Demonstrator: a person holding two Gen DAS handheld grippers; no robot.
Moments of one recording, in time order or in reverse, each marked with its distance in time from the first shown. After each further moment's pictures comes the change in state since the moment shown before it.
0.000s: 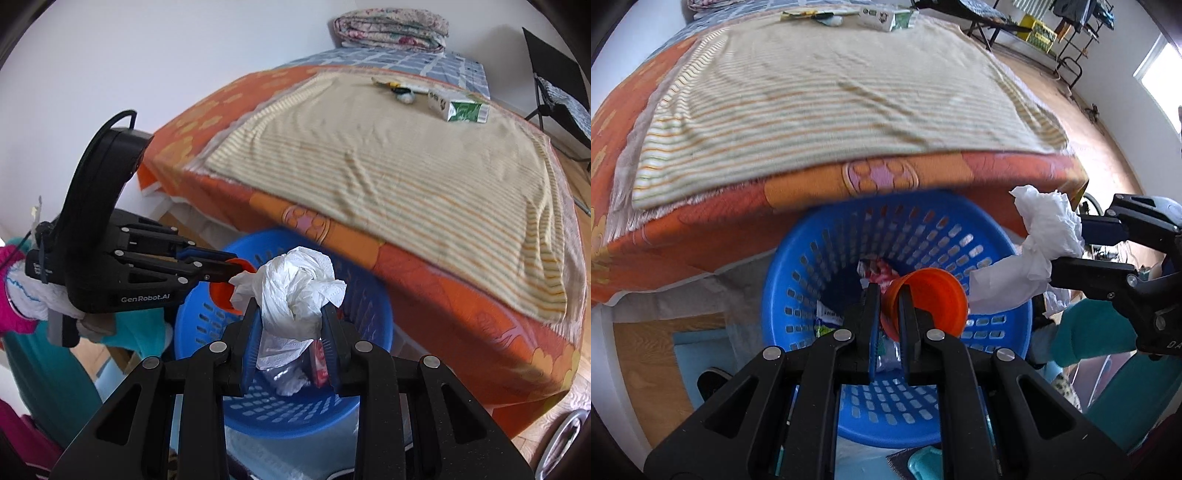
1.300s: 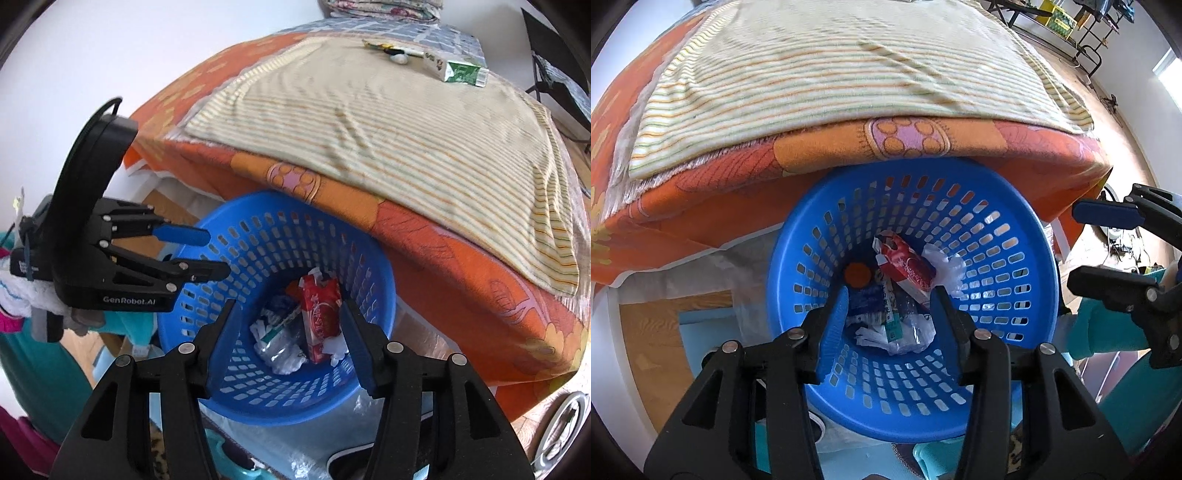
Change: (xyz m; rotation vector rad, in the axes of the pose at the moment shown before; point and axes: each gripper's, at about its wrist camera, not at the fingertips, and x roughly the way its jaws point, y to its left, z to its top) left arm 0.018 0.002 -0.008 -0.033 0.081 0.051; right arm 0.015 -0.008 -0.005 0.056 0.088 -0.028
